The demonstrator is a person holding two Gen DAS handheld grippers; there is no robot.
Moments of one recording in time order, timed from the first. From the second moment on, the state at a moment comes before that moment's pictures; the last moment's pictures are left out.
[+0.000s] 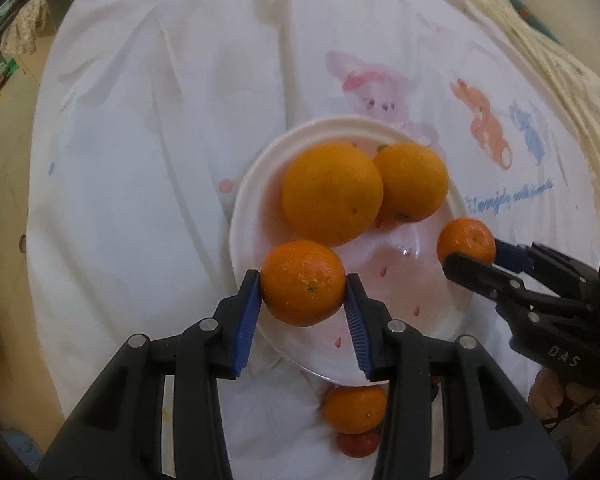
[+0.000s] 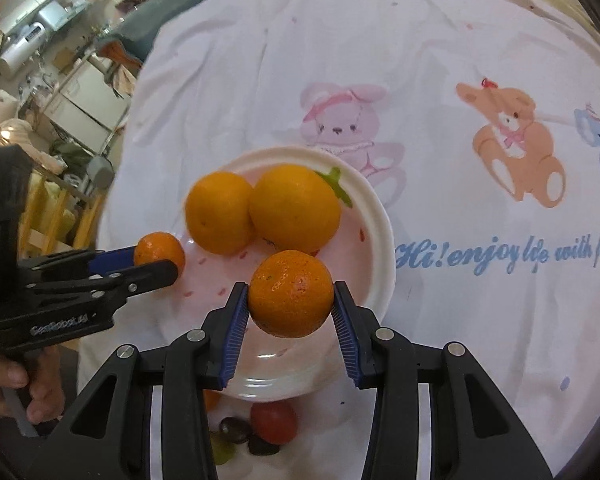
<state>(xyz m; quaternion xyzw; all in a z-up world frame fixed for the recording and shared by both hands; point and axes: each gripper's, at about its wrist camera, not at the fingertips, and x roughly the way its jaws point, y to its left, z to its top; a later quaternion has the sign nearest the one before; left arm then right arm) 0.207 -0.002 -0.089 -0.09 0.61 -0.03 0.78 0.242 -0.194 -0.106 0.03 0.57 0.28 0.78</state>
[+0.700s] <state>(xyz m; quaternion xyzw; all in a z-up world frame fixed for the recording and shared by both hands) 0.218 -0.006 -0.102 -0.11 0.64 -0.04 0.76 0.247 -0.198 -0.127 0.03 0.59 0.27 0.76</state>
